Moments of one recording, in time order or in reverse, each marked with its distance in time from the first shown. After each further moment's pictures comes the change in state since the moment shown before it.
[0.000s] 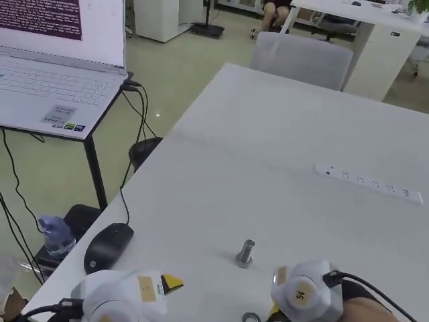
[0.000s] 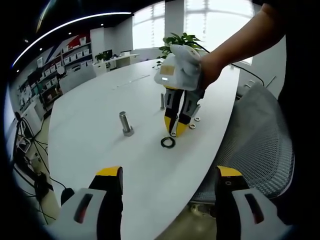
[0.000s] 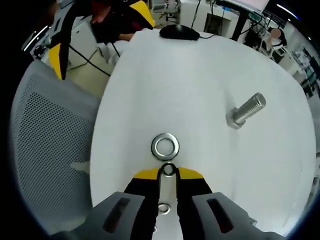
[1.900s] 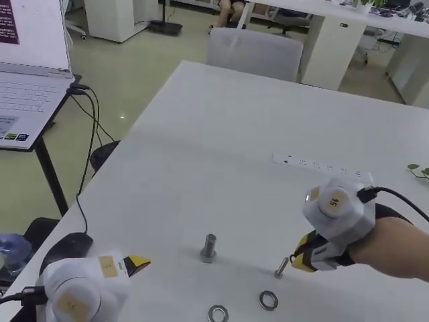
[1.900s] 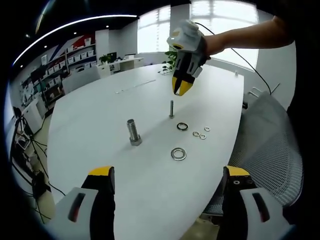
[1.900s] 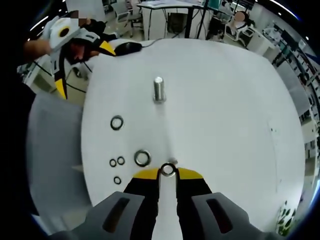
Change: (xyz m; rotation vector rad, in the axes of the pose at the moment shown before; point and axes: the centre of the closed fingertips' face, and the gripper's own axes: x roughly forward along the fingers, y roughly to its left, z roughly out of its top) left arm 0.017 0.025 0.017 -0.034 -0.044 0.011; right arm -0.103 -0.088 -0.049 0.200 0.009 -0.135
